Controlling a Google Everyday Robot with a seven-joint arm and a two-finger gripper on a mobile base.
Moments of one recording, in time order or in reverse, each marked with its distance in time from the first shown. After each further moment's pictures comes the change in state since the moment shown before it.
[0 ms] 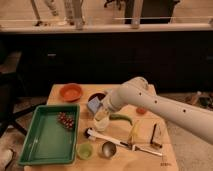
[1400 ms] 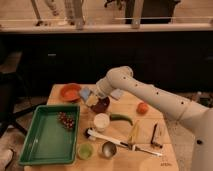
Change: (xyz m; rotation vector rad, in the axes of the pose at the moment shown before) arm -0.052 -0.065 0.058 -0.039 -0.047 -0.048
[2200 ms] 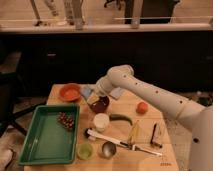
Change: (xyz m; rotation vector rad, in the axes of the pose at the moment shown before) arm -0.003 -0.024 0.005 0.009 -0.001 -0.018
